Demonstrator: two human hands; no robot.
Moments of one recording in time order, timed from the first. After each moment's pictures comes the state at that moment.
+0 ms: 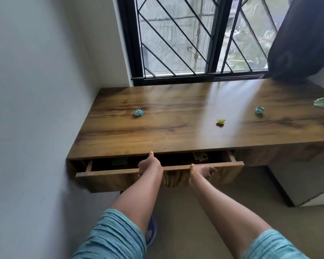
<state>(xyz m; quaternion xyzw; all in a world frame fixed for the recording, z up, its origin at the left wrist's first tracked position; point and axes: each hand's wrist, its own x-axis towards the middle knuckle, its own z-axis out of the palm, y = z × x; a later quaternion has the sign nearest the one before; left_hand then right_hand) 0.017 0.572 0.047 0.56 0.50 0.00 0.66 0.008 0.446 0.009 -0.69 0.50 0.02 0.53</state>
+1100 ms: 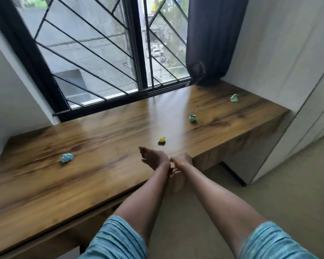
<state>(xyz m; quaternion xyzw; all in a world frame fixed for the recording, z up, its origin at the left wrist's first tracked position) 0.072 0.364 0.105 0.82 0.20 -0.06 0.54 0.065 0.297 0.055 -0.73 0.41 0.02 0.54</state>
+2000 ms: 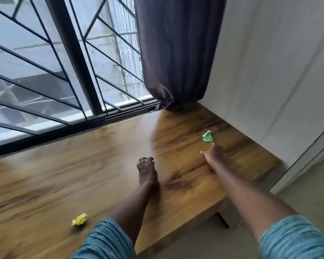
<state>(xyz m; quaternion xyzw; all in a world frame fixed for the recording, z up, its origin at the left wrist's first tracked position) 0.273 0.053 0.010 0.94 -0.10 -0.04 0.31 0.215 -0.163 0.054 -0.82 0.46 -0.09 0.31</state>
